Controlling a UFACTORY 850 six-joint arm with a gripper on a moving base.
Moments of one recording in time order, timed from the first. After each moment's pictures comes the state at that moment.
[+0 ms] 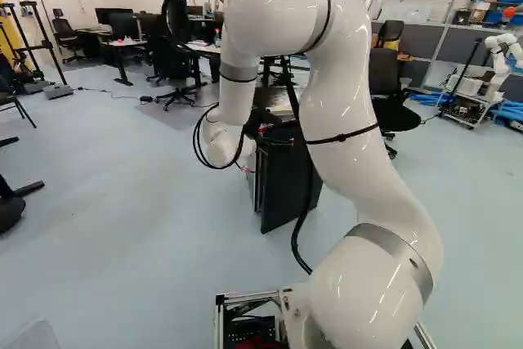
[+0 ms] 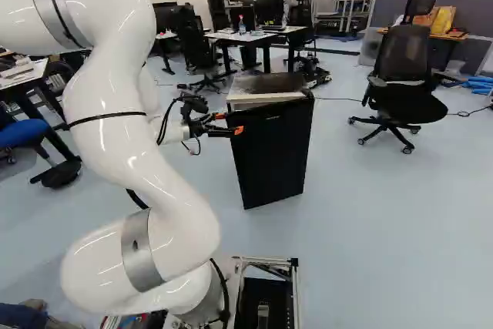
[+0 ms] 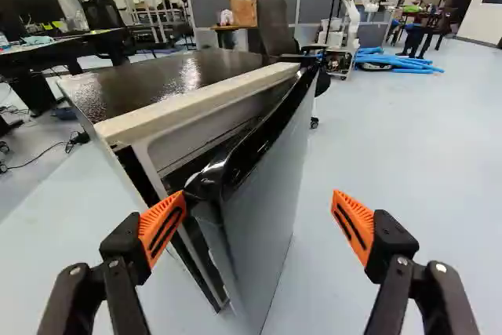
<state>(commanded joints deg) 28.8 -34.3 -46.0 78.0 71.0 -10.3</state>
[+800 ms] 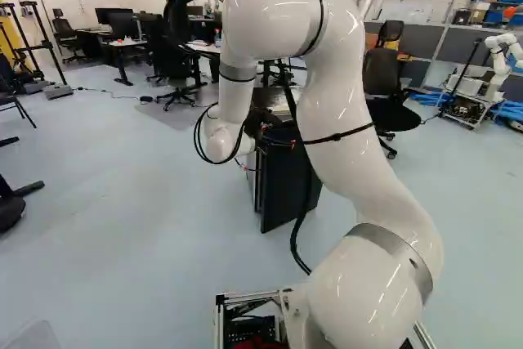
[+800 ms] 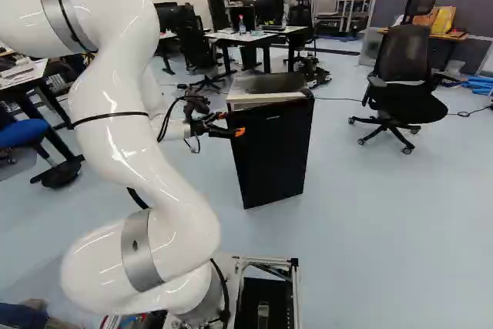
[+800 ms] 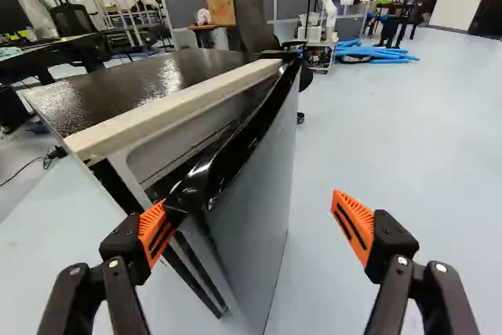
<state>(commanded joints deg) 28.0 -36.1 -49.3 82.8 71.0 -10.3</state>
